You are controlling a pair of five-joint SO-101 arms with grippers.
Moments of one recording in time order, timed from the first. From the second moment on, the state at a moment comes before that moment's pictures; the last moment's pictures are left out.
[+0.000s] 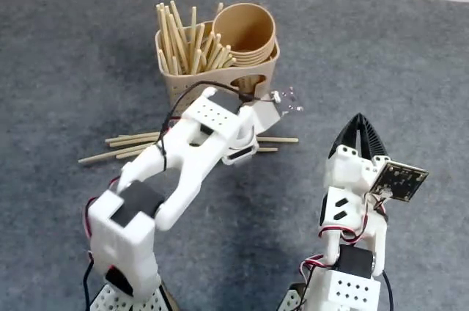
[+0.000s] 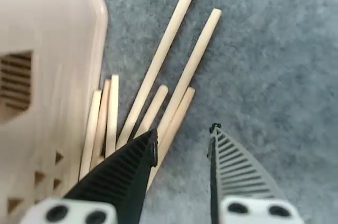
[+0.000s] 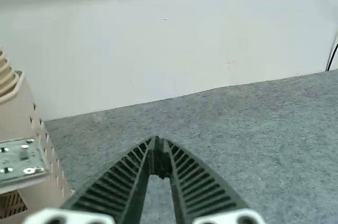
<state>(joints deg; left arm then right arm) 25.3 19.4 4.3 65.7 -30.0 8.2 -97.8 95.8 10.9 -4.2</state>
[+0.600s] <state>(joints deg) 25.8 31.6 -5.2 69.1 -31.4 8.2 -97.8 95.8 10.8 -4.2</state>
